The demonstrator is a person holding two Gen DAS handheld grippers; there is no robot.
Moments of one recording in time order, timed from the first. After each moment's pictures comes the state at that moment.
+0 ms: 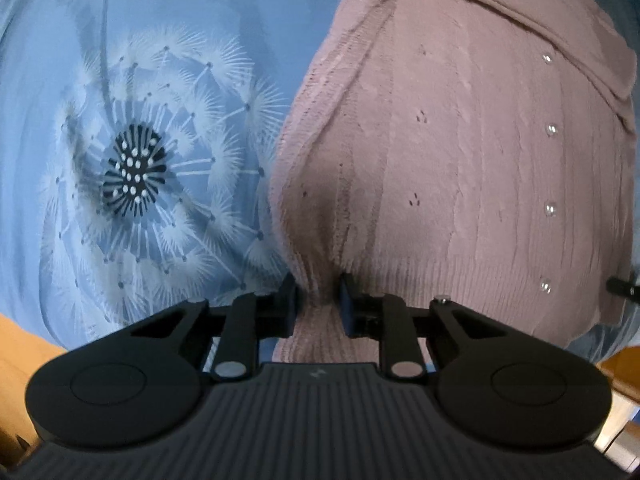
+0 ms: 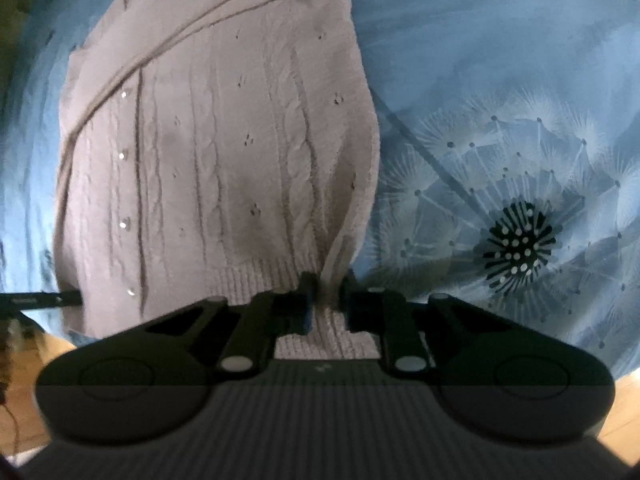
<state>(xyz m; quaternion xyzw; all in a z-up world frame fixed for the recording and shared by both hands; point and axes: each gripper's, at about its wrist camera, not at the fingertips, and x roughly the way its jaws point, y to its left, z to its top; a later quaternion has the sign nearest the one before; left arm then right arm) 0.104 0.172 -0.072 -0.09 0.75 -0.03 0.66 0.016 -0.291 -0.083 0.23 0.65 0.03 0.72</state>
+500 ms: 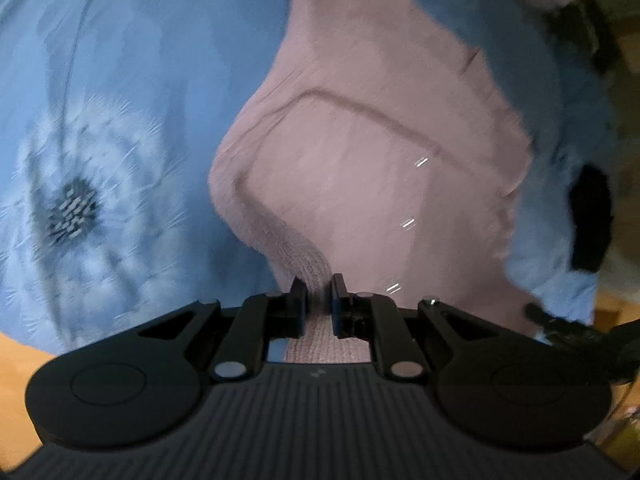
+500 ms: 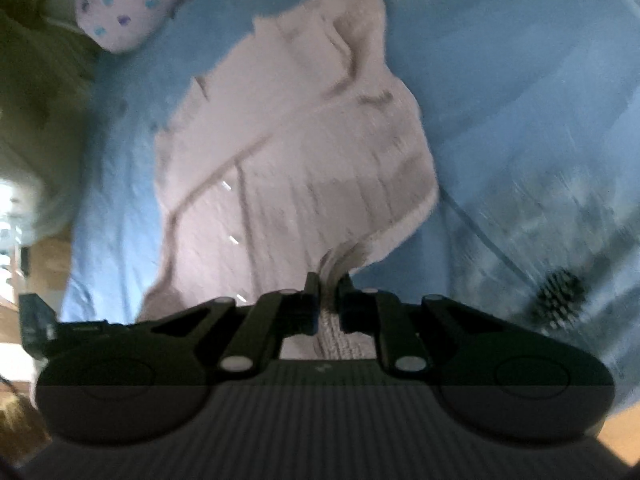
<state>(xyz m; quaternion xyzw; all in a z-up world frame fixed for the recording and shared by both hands) 0.145 0.168 0.010 -0.26 0.68 -0.07 0.68 0.051 -0.314 -0.018 0.34 0.56 0.09 0.75</state>
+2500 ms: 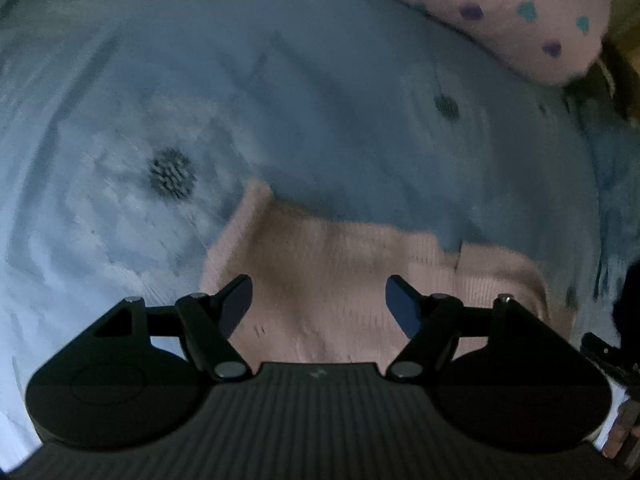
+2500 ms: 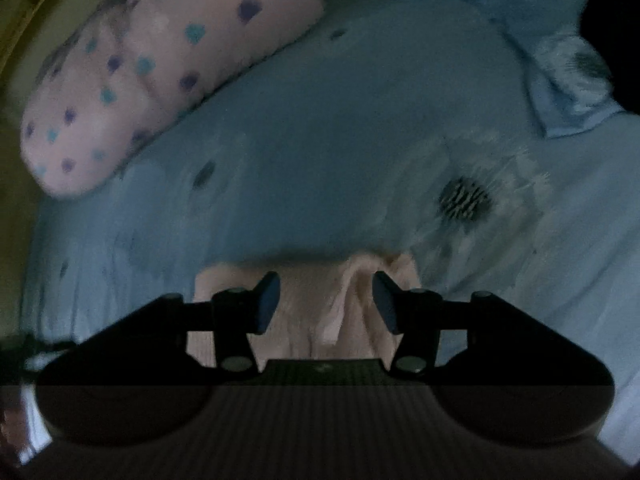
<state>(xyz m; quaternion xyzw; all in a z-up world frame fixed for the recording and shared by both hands) 0.419 0.123 0.002 -0.14 0.60 -0.06 0.78 0.271 -0.325 -0.031 0.25 0.45 -0.02 0.86</state>
